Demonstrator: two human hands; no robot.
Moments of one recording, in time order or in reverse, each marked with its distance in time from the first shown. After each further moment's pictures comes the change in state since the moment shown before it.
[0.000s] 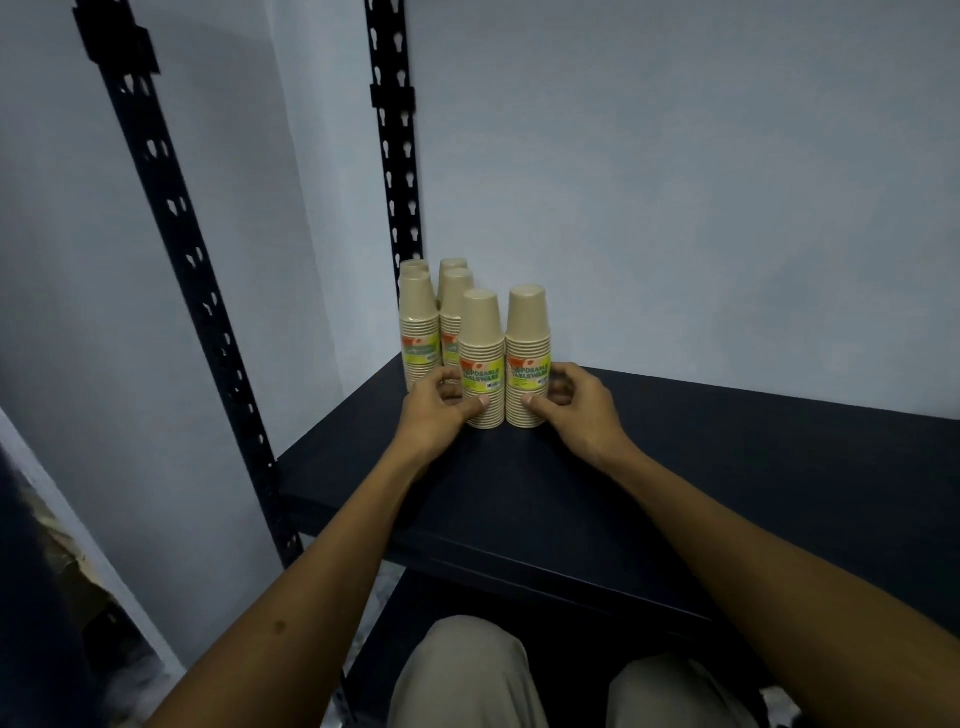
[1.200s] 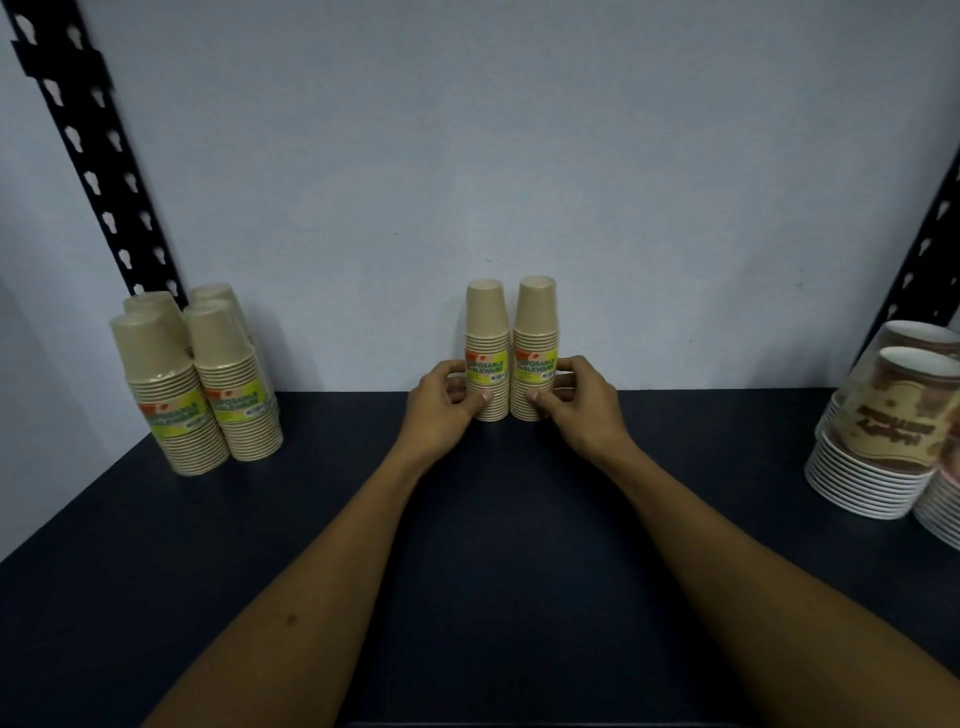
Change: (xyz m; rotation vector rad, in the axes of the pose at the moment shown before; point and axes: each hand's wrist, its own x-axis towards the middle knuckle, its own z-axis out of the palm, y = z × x) left_hand 0.065 0.028 0.202 0.047 -0.303 0.142; right_hand 0.012 0.078 -0.166 -0.202 0.355 0.180
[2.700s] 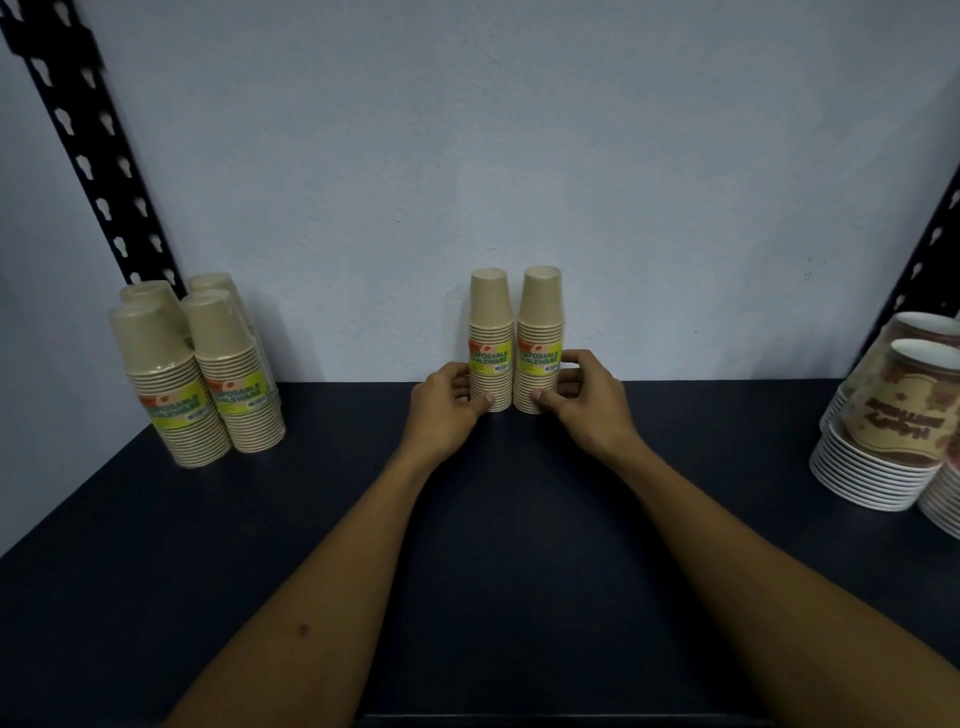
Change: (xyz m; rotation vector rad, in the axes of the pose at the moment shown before) left_hand -0.003 -0.007 0.001 0.134 0.029 0.046; right_hand -0.006 -0.002 -0.001 0.029 -0.023 0.000
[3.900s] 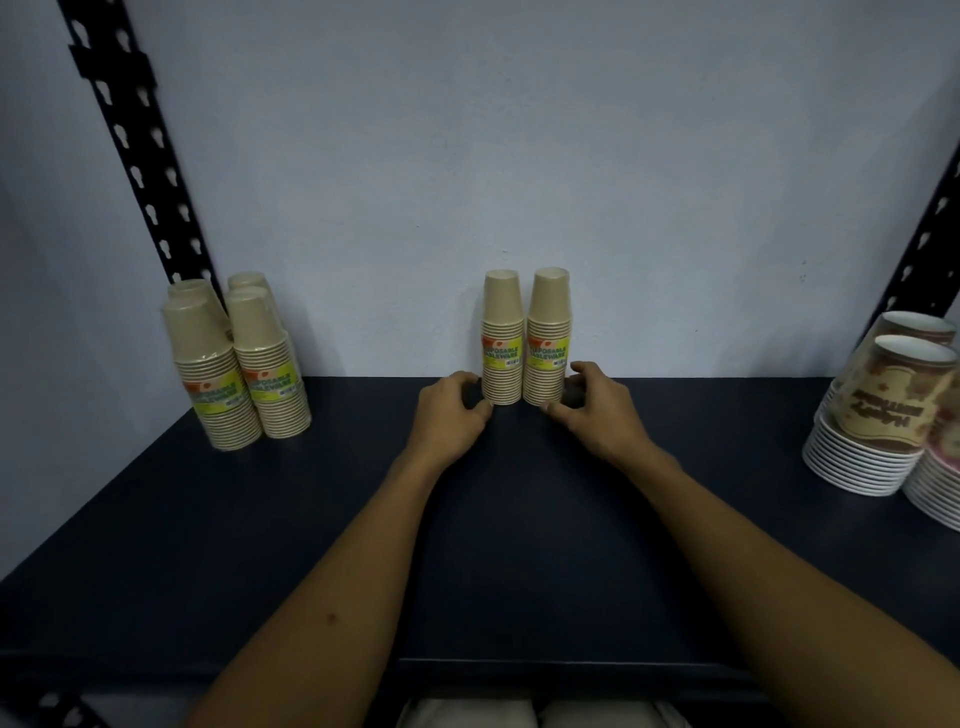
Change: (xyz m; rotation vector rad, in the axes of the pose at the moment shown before) left_hand -0.027 0.008 -0.015 0.274 0.002 -0.018; right_hand -0.025 -0.015 -0.009 -0.290 -0.086 0.034
